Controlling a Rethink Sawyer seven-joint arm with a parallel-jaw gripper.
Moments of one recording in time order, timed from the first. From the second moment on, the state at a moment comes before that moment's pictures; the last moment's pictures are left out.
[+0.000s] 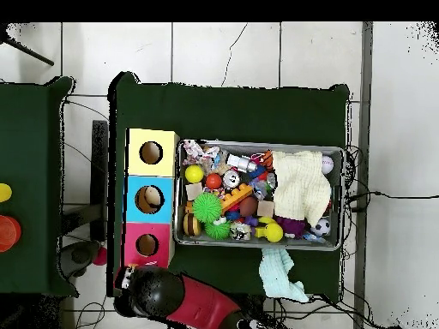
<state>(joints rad) -0.38 -0.91 0.55 2.57 0.57 0.20 1.57</state>
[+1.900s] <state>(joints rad) -0.45 -0.95 0.56 2.56 0.55 0.20 1.57</state>
